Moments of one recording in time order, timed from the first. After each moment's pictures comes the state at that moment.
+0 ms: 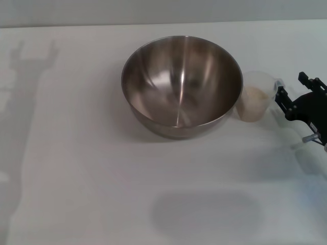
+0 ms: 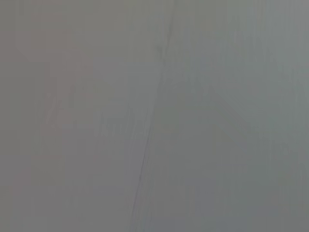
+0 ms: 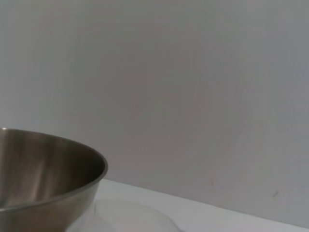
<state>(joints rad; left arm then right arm) -0.39 -2.06 -1.50 -0.57 2.77 1.08 -0.26 0.42 2.08 0.10 0.09 -1.72 -1.14 0.06</state>
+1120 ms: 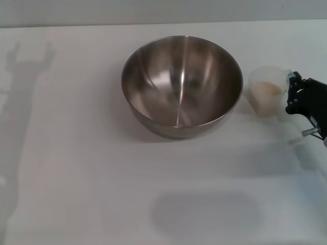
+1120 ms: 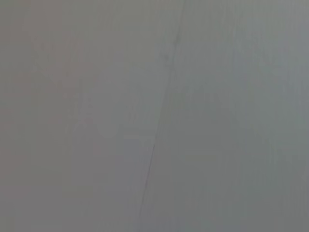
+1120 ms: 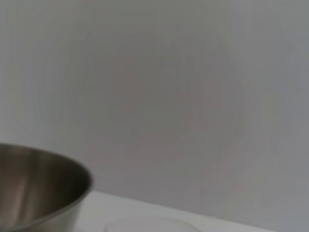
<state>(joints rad) -0.37 -2.06 -1.50 -0.57 2.77 1.10 -0.27 0.44 2.08 0.13 0.10 -1.71 -1.14 0.06</state>
